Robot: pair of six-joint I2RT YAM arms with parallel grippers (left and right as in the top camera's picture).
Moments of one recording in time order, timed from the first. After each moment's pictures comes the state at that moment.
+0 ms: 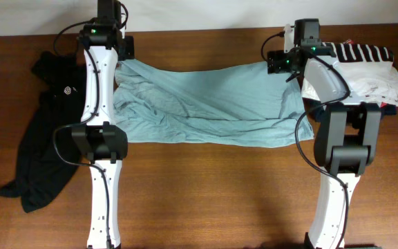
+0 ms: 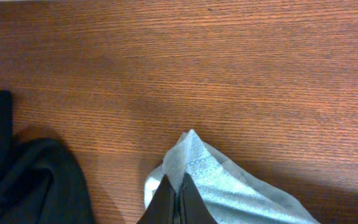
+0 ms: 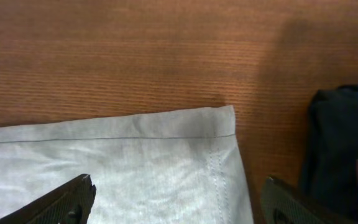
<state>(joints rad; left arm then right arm) -0.04 2.87 3.11 -1.28 -0.12 -0.02 -0.02 2.34 1.89 -0.52 -0.06 -0.07</state>
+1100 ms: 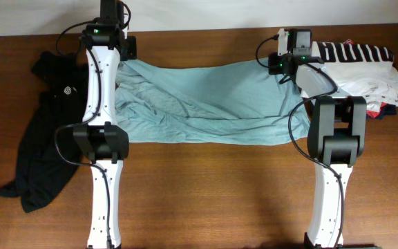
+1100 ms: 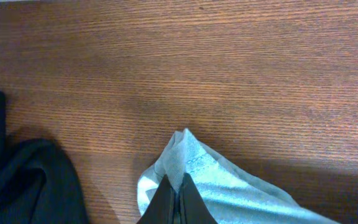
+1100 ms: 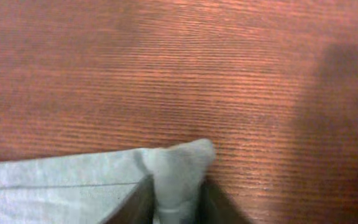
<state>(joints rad) -0.05 2.87 3.11 -1.28 -0.12 -0.02 -0.02 2.48 1.90 -0.29 -0.07 -0.07</state>
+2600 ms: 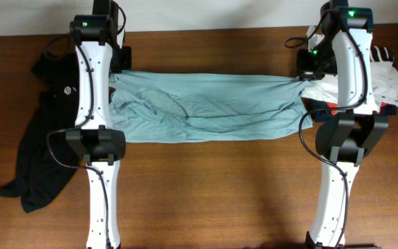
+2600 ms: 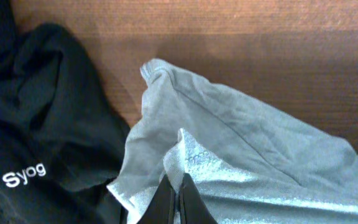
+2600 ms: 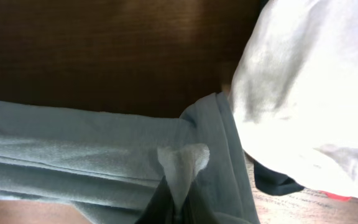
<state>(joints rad) -0.04 2.76 3.12 -1.68 -0.10 -0.02 -0.11 2.51 2.65 -1.65 -0.14 -0.03</state>
